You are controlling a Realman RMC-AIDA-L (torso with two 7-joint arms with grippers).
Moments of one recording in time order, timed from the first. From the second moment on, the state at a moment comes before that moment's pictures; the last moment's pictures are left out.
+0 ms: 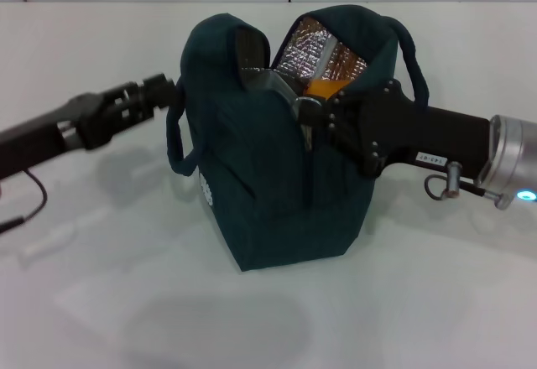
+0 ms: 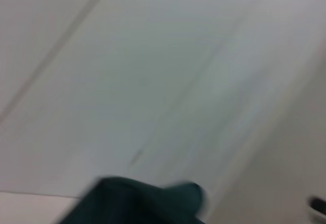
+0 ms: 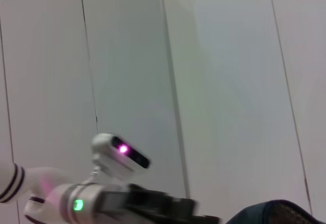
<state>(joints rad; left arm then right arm) -0.40 -2.03 0.61 0.54 1.69 1.78 -1.62 0.52 2.02 -1.64 -0.54 -0.87 -1.39 1.00</state>
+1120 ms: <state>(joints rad) -0.35 -2.10 0.63 0.18 1.71 1.64 -1.04 0.69 2.03 -1.65 -0.54 -0.87 -1.27 0.98</state>
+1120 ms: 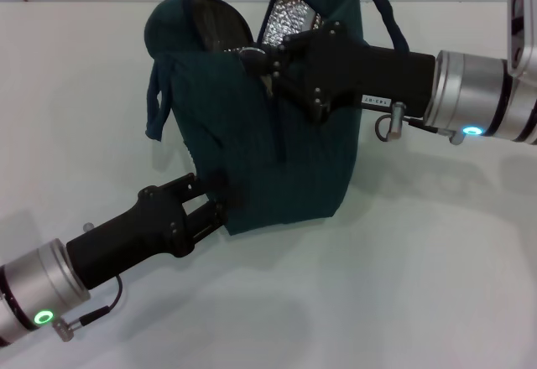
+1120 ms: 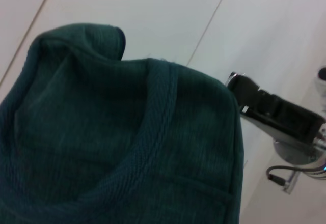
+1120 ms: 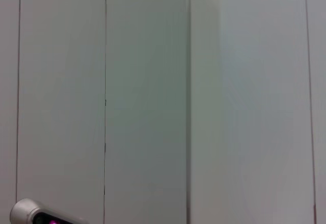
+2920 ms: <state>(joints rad) -0.41 -2.10 0.62 0.01 1.58 1.39 -0.87 0.68 2.03 -1.69 -0.57 -0.76 -1.26 0.87</state>
